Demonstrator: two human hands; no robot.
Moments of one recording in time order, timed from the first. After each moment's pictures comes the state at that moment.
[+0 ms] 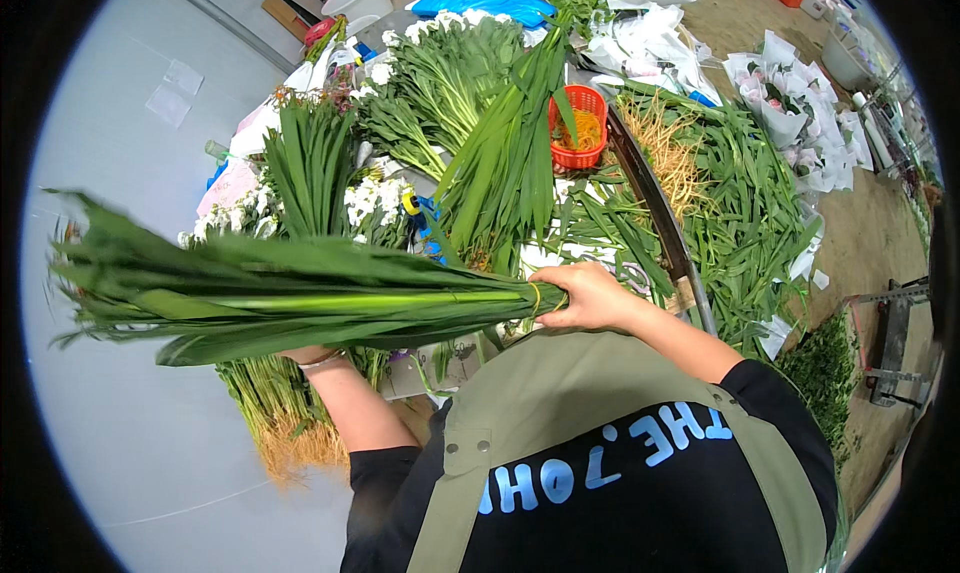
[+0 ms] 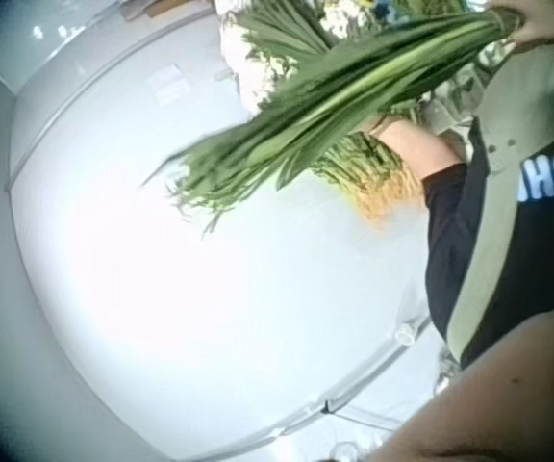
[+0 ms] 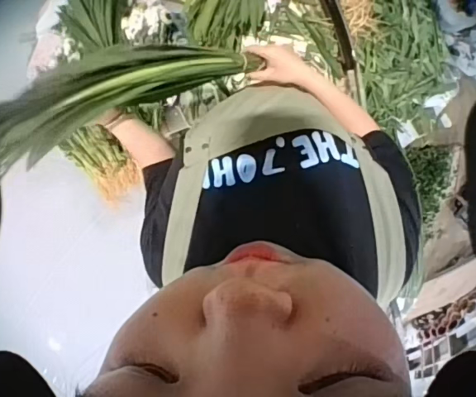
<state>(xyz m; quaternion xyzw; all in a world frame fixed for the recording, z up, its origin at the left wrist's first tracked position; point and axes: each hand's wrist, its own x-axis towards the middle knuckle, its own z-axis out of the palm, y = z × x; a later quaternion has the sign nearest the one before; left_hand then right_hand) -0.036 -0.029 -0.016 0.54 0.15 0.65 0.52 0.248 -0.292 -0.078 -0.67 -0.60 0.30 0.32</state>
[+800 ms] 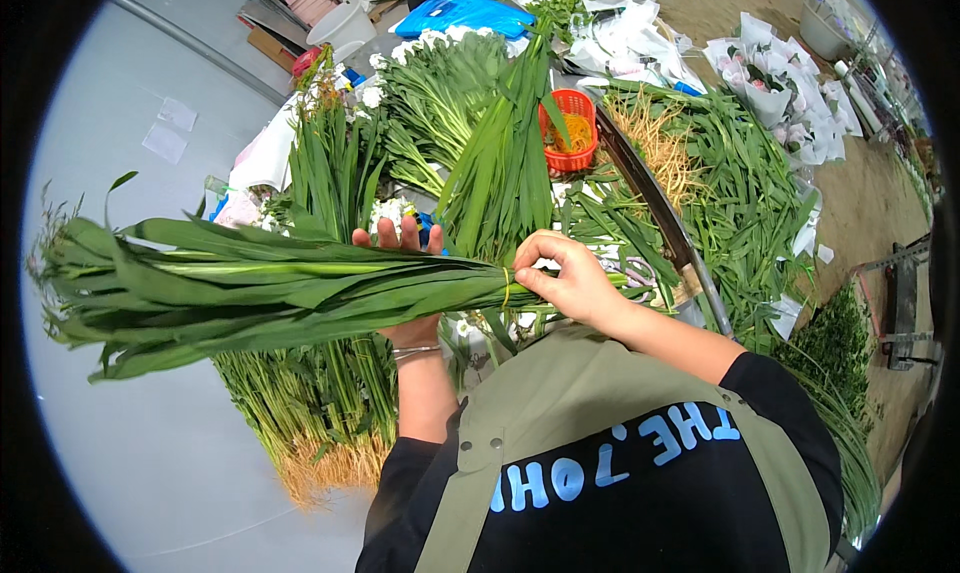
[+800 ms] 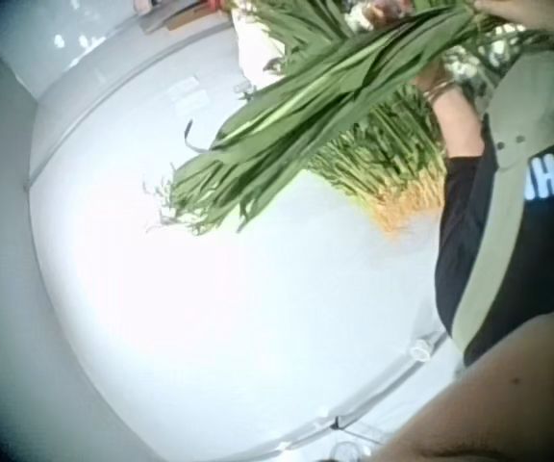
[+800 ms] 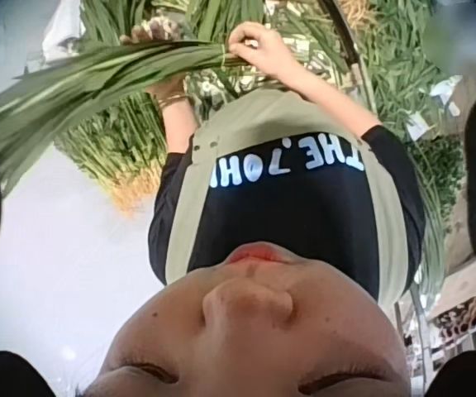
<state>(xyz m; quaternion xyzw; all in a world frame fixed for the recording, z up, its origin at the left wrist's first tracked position) 0.081 -0.086 -0.034 0.32 -0.21 0.33 0.86 0.217 -0.263 -0.052 -0.58 -0.46 0.23 0.63</state>
